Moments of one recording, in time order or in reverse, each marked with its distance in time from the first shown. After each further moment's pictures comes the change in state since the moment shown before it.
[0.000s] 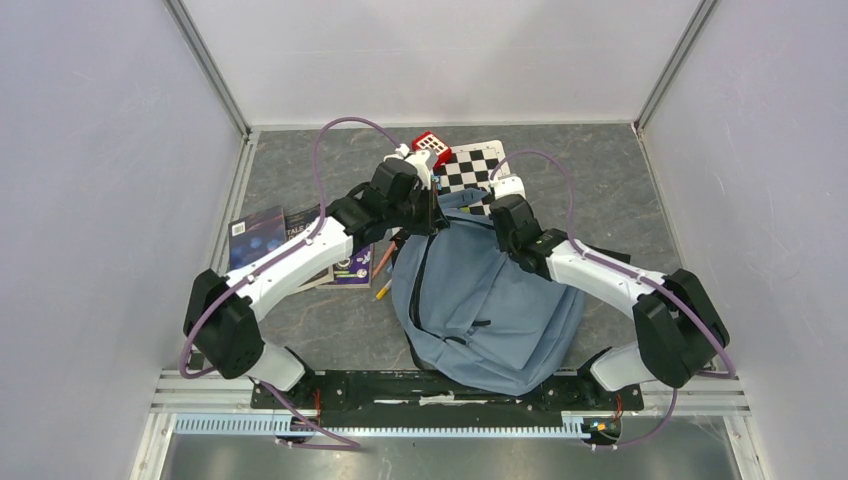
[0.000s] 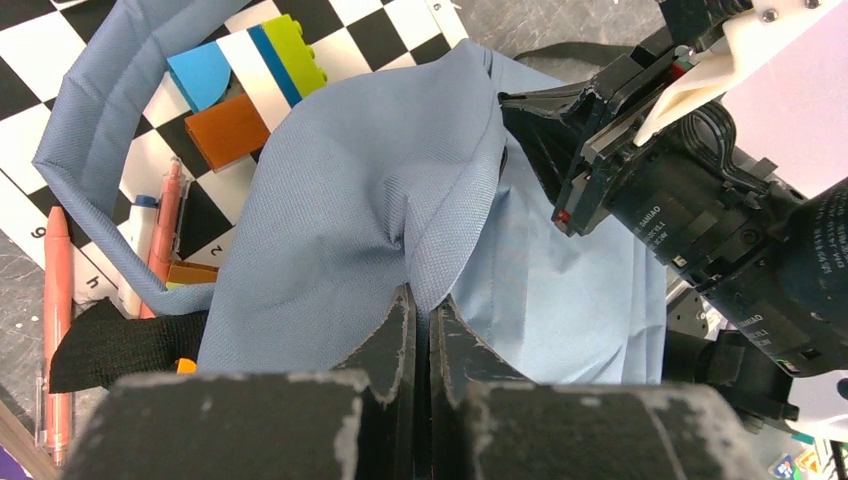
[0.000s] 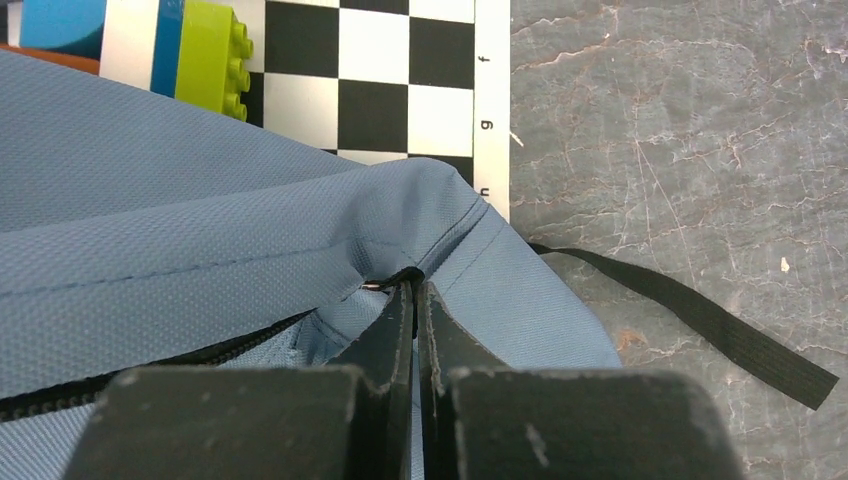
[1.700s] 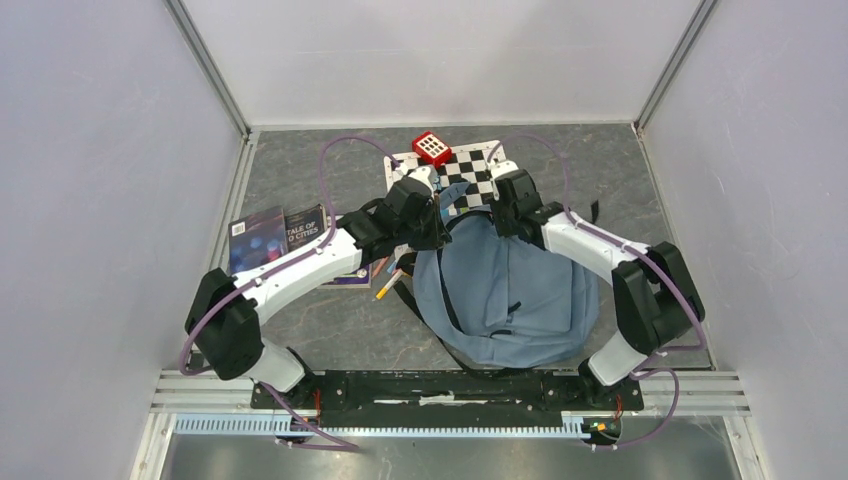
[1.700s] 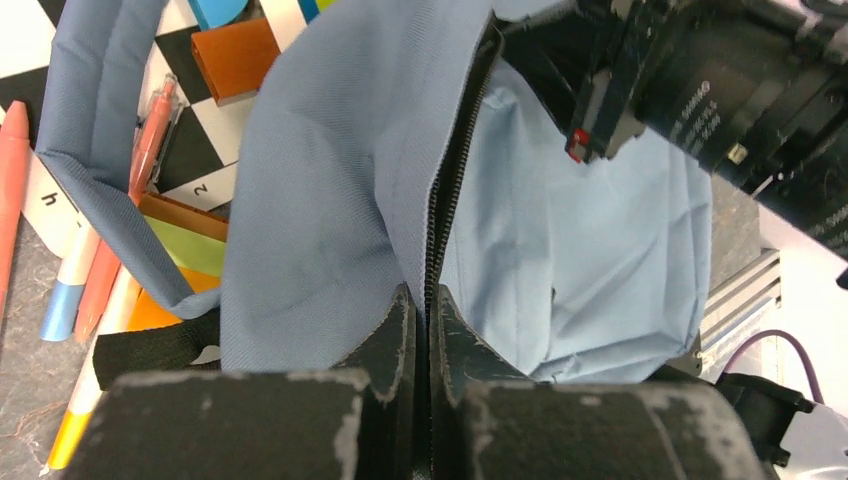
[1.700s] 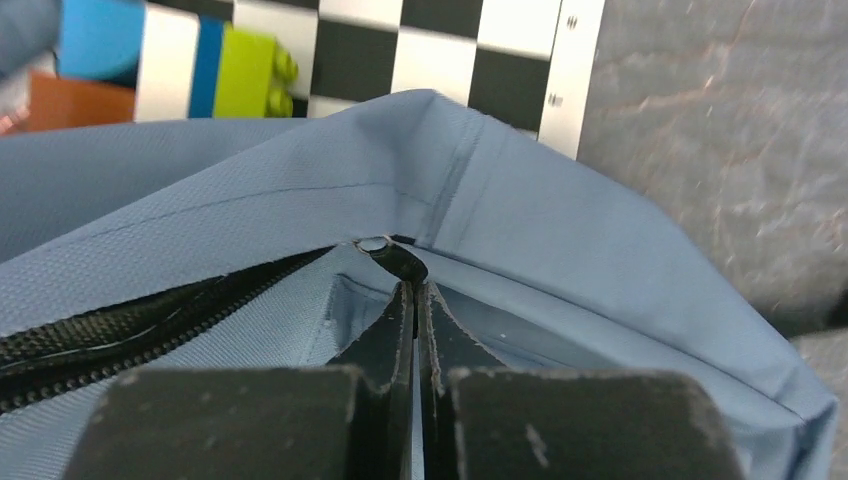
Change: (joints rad) left arm -0.096 -0.006 -0.066 0.007 -0.155 -0.185; right arm -0.131 0.182 0.222 -0.069 -0.275 -0.082
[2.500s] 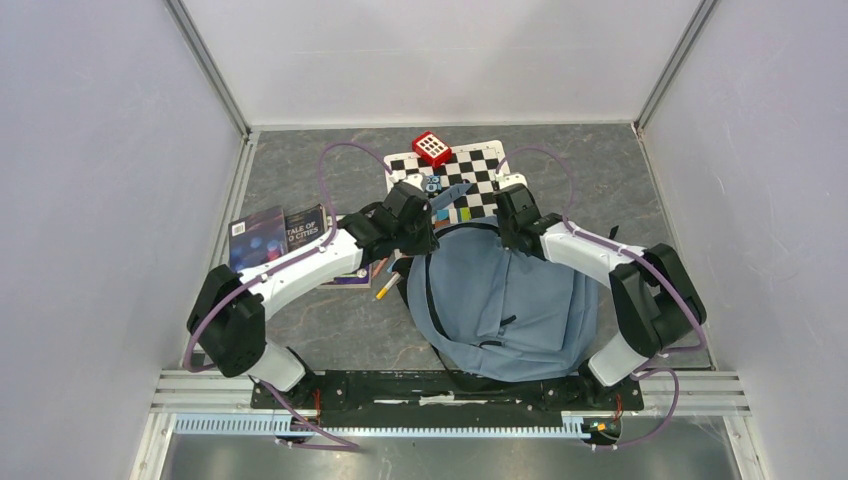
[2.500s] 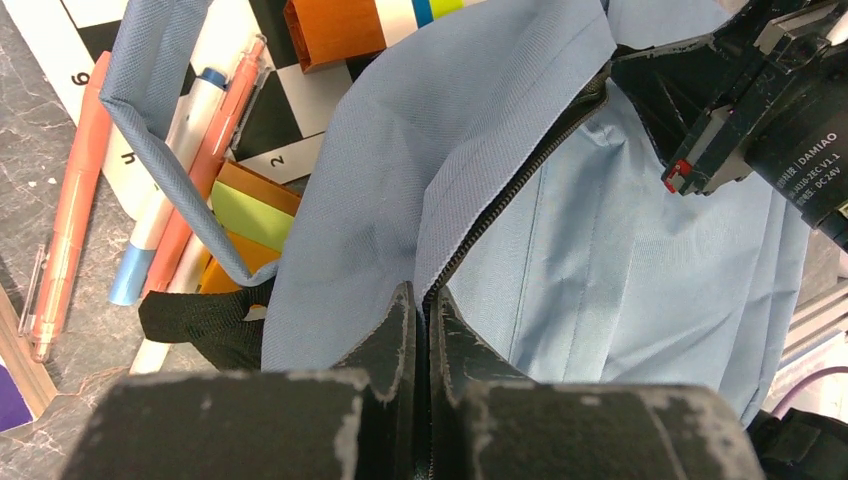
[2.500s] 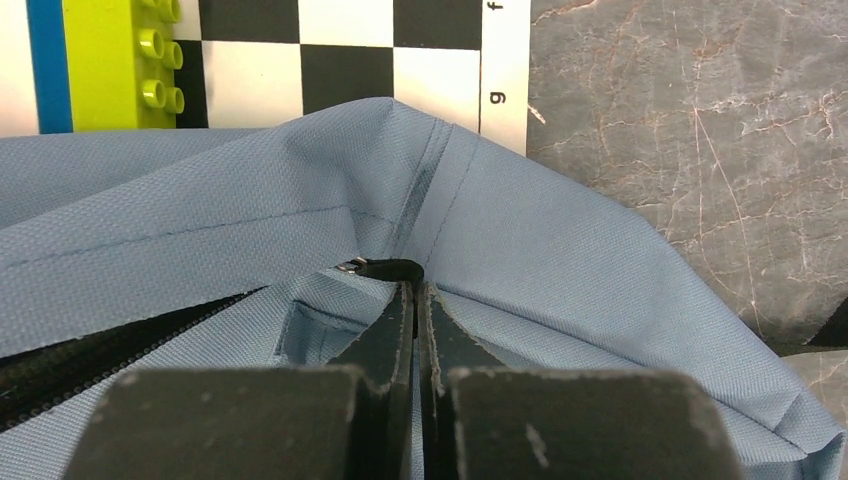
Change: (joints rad) left arm 0.034 0.021 -0.046 -0.047 -0.057 0.000; right arm 0.022 -0.028 -0.135 0.008 0.142 0.119
